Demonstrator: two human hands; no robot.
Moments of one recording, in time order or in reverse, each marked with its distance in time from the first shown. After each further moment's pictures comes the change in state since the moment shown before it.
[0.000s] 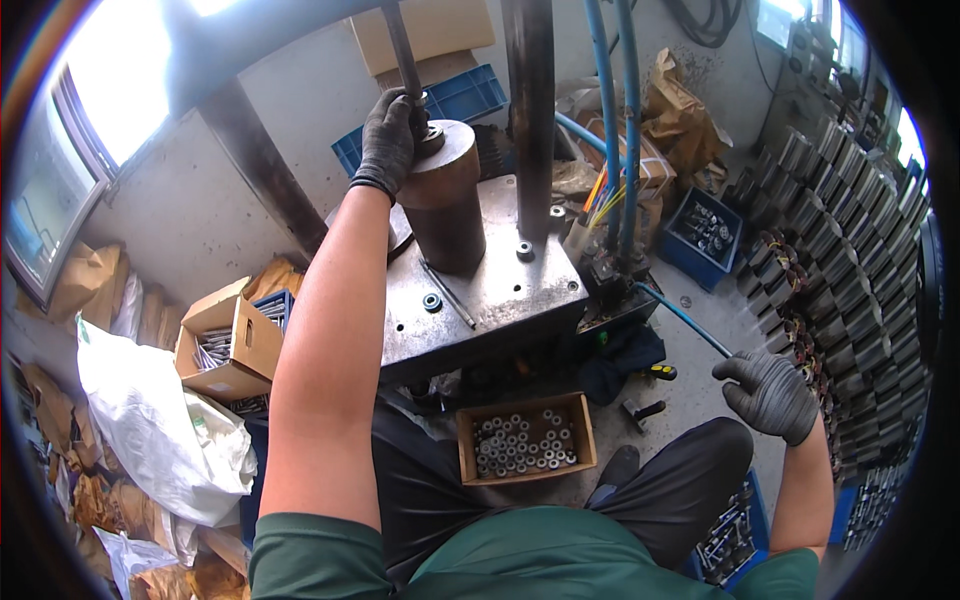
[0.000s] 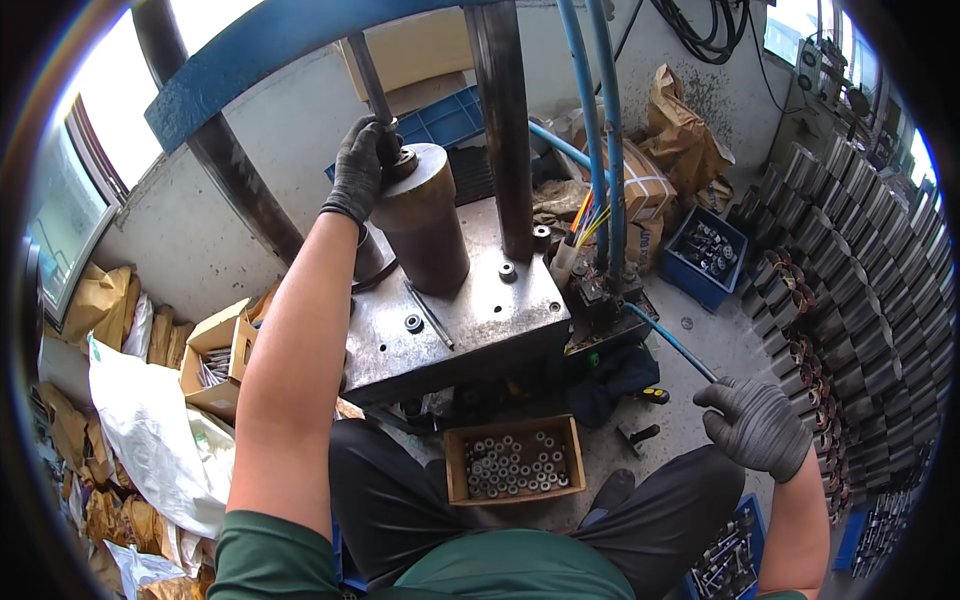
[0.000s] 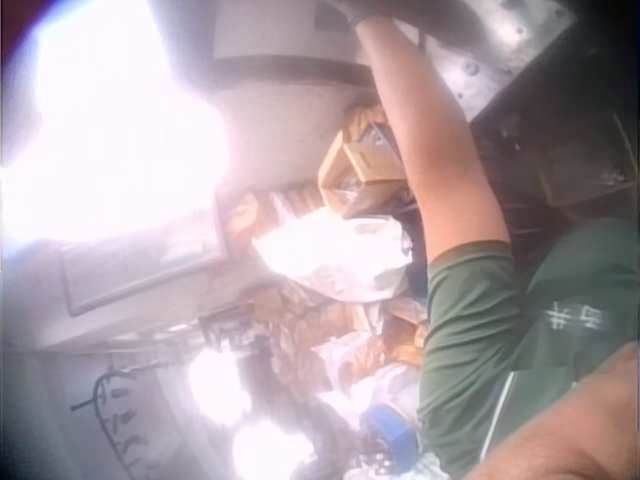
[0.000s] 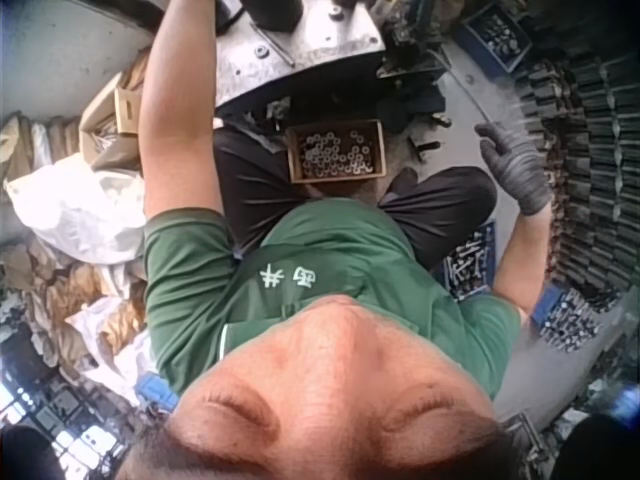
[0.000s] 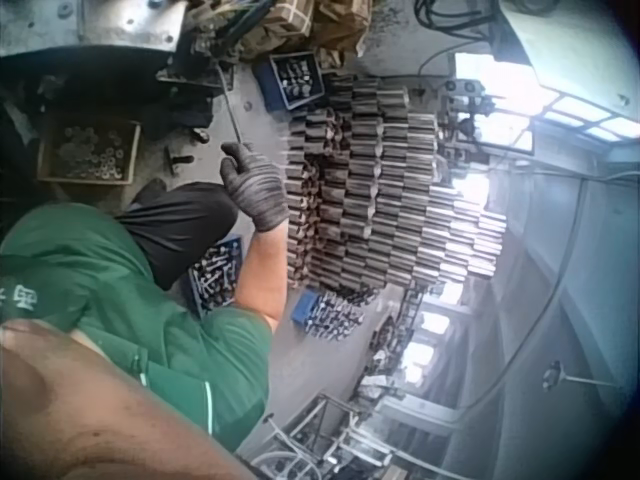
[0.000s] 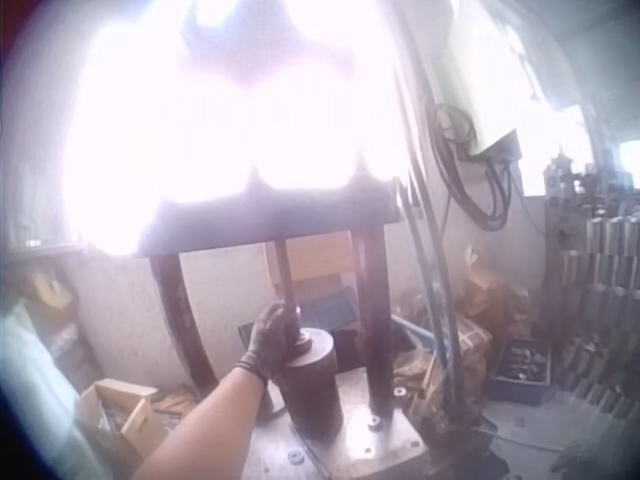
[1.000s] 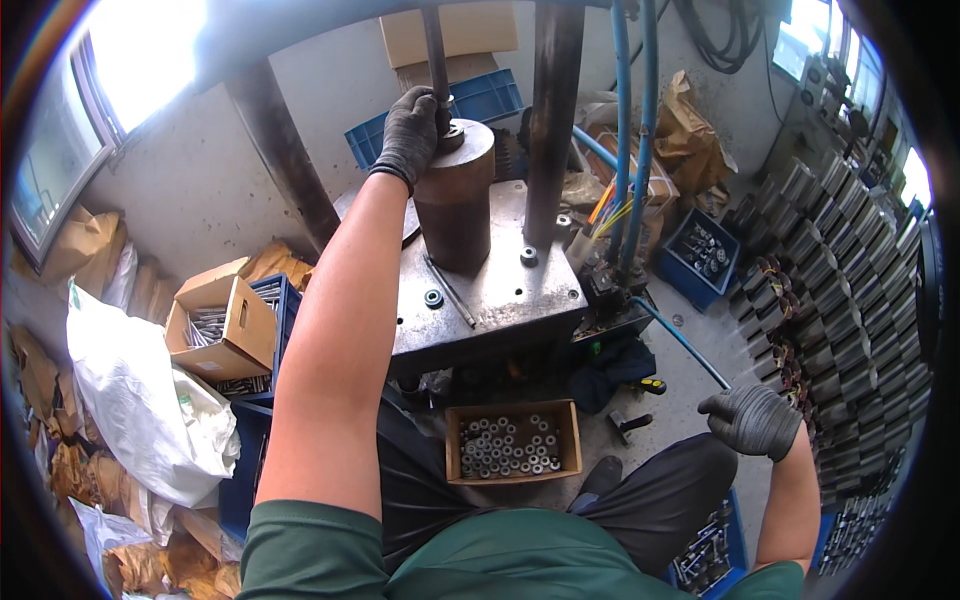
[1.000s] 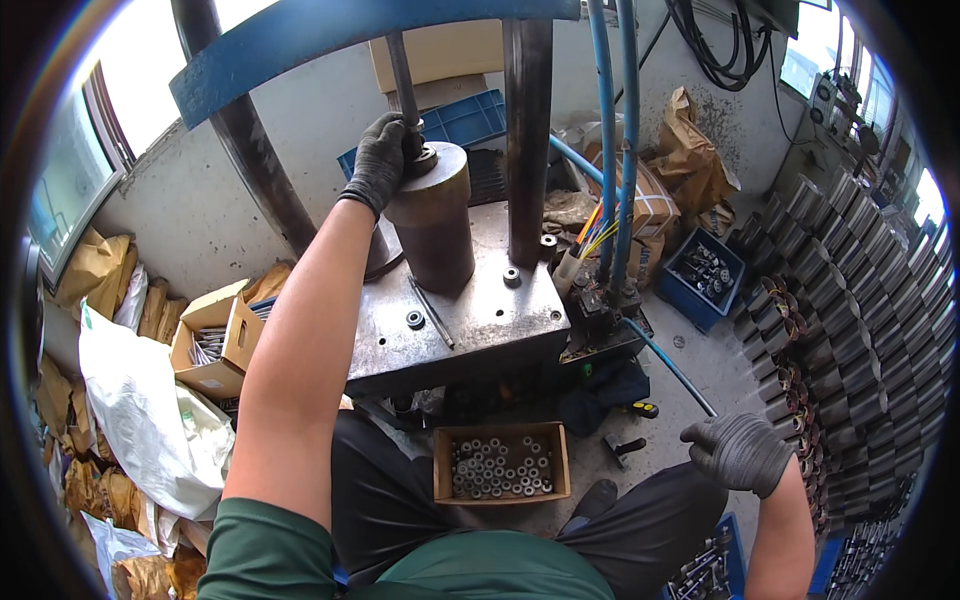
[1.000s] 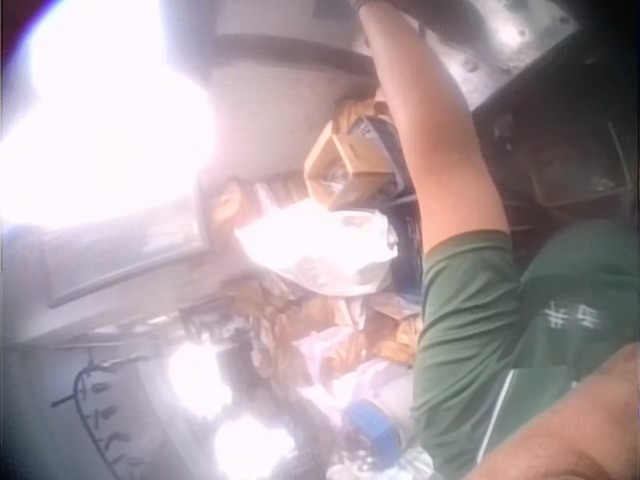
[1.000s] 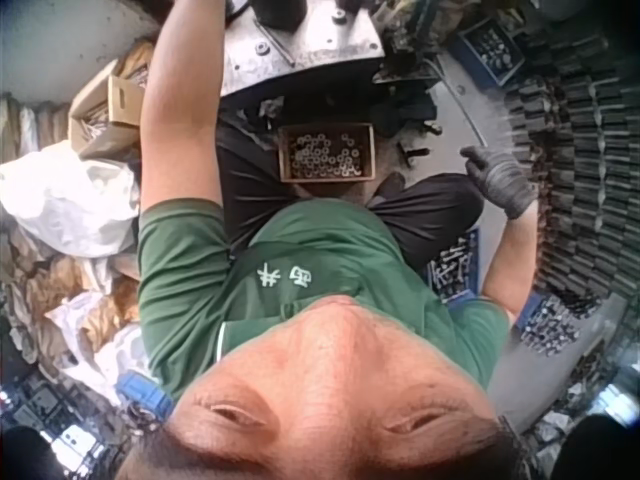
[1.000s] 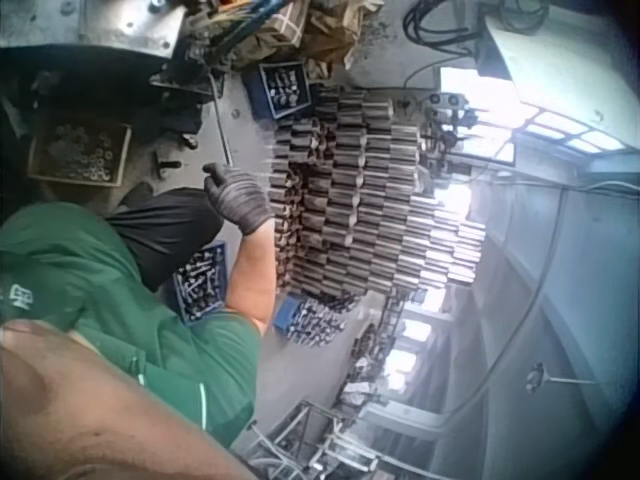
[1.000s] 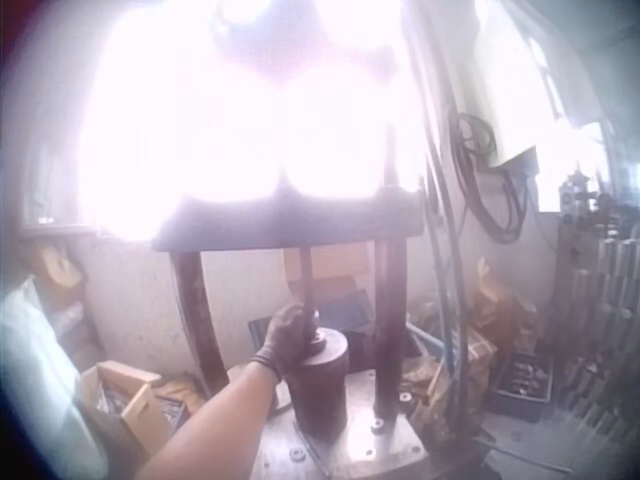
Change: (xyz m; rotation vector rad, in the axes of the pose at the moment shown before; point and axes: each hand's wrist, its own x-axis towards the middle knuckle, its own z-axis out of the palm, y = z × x) left_hand 0.015 -0.017 -0.011 0.122 -0.010 0.028; right_hand 0.003 0.014 -0.002 -0.141 -0.306 -0.099
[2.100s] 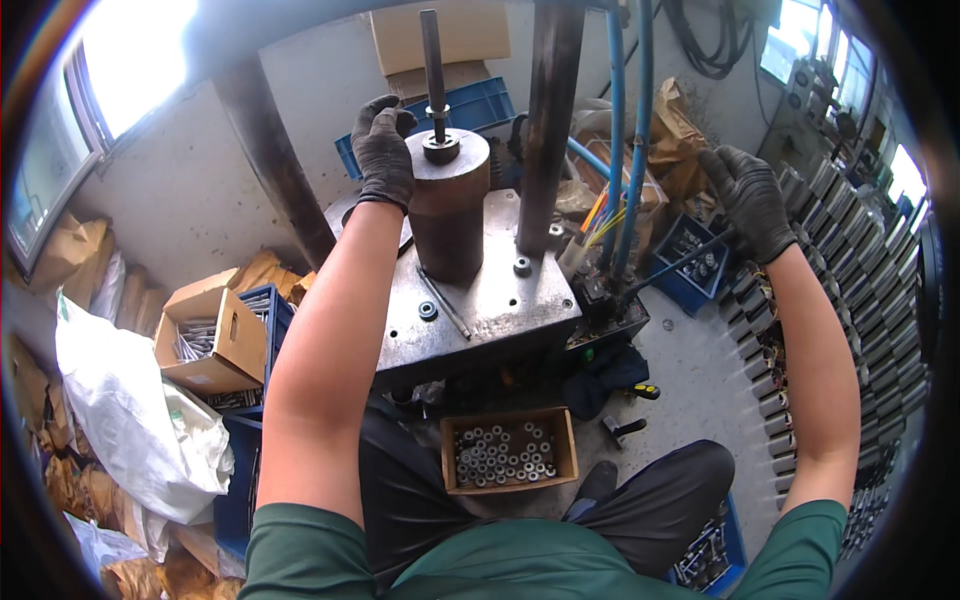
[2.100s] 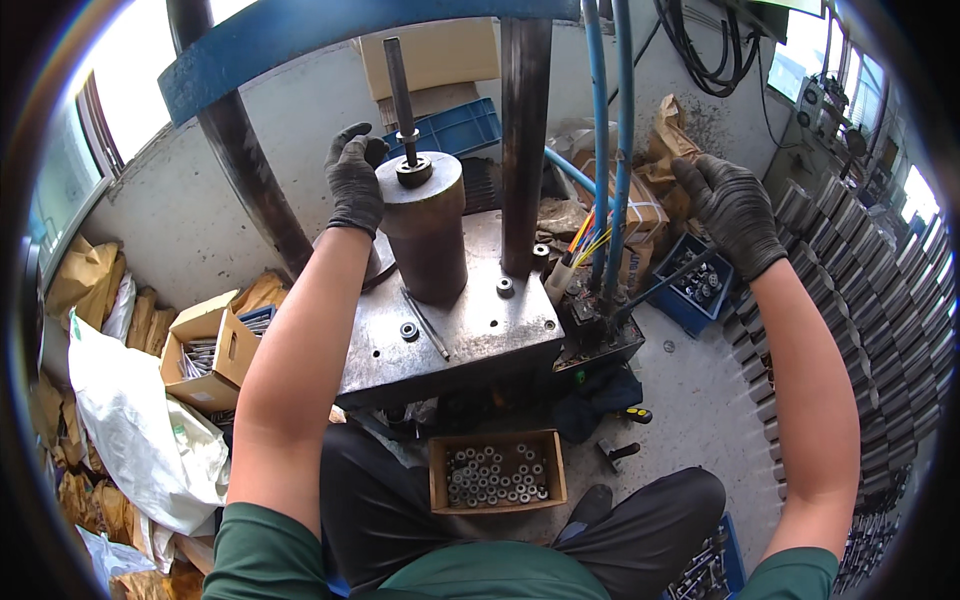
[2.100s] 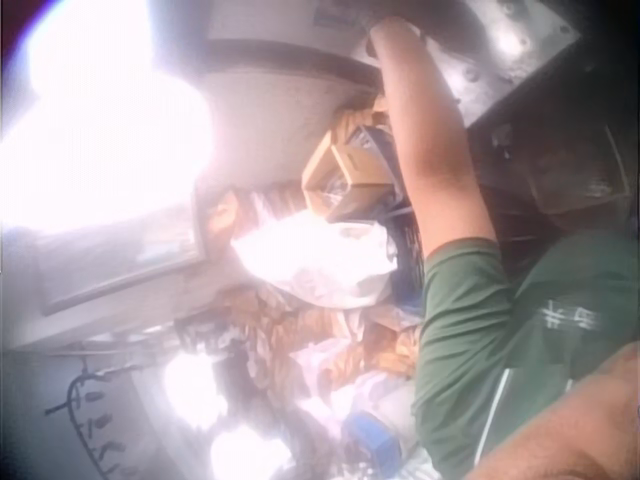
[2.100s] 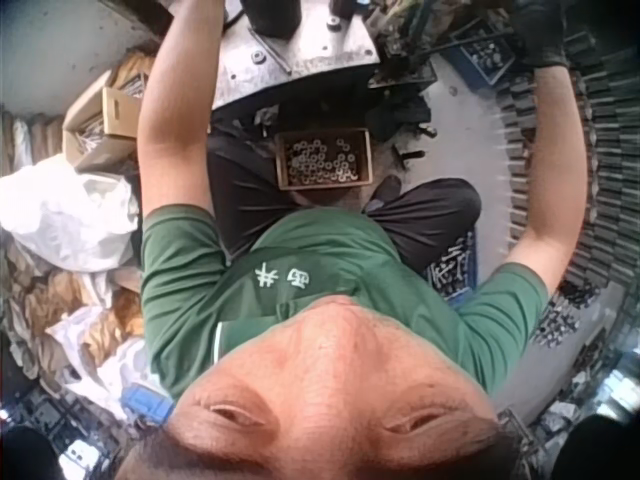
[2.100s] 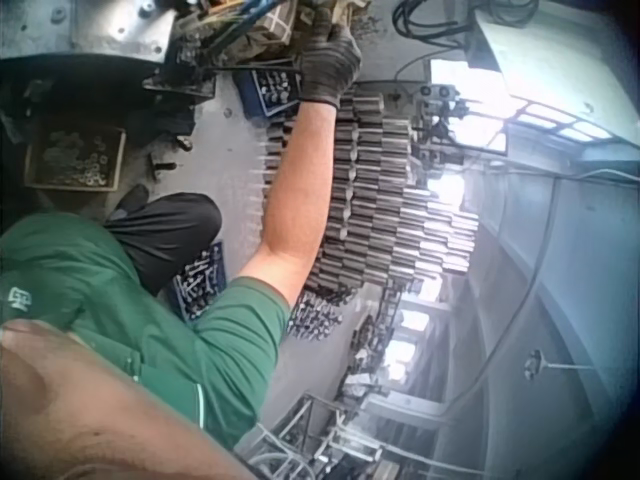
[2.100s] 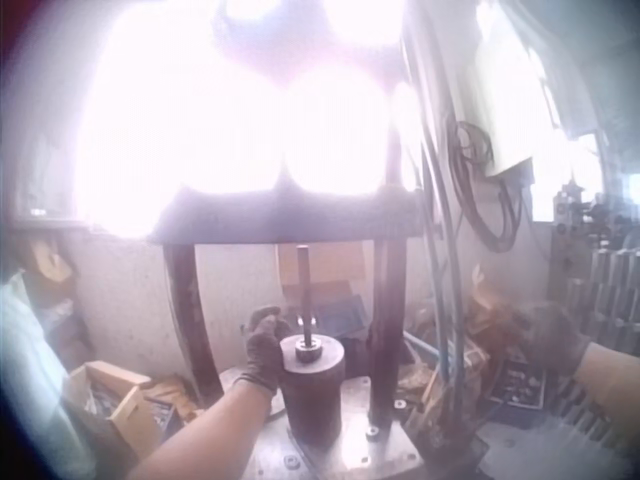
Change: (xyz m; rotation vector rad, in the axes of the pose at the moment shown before) left_hand -0.005 -0.009 -0.016 -0.260 0.329 0.193; right_hand 0.162 0.026 -0.157 0.017 0.953 0.198
